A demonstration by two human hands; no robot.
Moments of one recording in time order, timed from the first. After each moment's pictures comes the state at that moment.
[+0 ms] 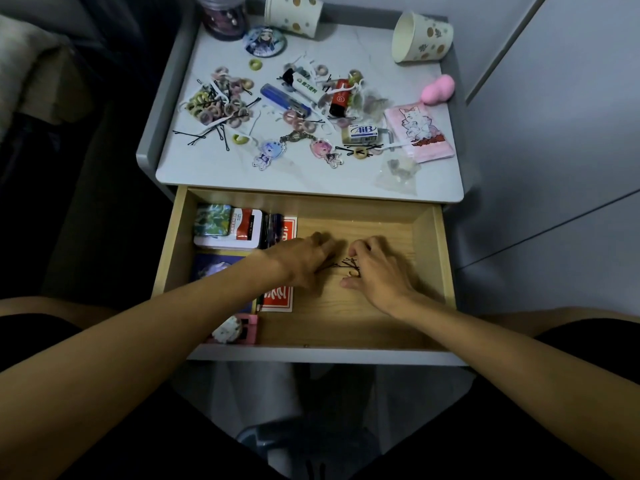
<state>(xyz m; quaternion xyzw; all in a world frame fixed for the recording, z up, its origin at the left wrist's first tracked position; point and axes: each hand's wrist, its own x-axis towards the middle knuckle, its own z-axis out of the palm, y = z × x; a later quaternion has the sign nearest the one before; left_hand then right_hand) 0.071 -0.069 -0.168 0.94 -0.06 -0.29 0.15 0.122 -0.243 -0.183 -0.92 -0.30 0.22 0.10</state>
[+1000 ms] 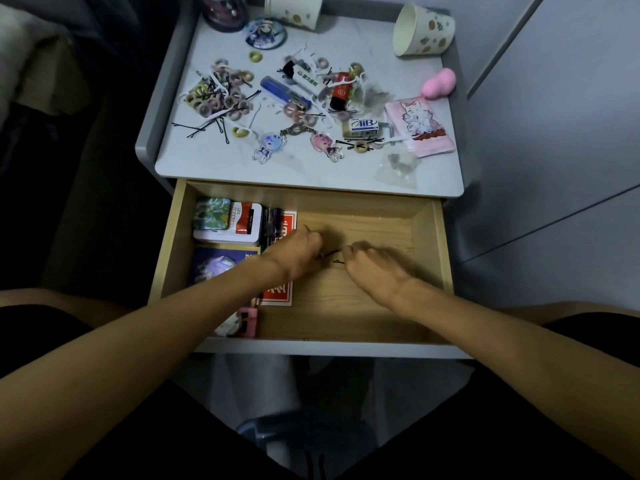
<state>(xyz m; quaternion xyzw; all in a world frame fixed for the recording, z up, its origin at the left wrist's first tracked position) 0.062 -0.065 -0.184 0.95 0.01 -0.17 0.25 0.117 -0.233 -0.167 -0.86 -0.48 0.16 -0.12</state>
